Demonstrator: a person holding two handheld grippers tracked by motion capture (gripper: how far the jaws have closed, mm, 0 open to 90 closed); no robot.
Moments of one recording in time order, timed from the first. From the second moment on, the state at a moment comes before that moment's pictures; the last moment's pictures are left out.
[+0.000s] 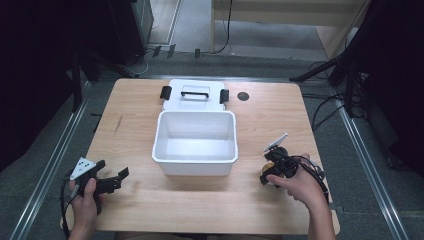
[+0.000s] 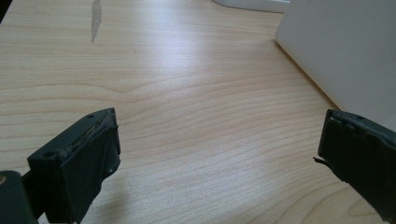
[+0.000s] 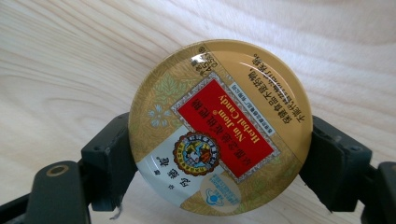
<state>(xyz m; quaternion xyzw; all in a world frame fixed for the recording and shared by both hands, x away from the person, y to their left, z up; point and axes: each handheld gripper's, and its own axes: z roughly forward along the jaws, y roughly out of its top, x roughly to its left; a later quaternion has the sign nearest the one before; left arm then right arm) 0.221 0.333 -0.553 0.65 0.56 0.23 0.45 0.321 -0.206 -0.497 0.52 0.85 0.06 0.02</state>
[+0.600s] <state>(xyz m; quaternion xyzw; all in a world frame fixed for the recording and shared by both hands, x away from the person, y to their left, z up) 0.221 0.334 -0.553 0.65 0.56 0.23 0.46 0.332 -0.184 -0.430 0.47 0.88 0.09 0.05</state>
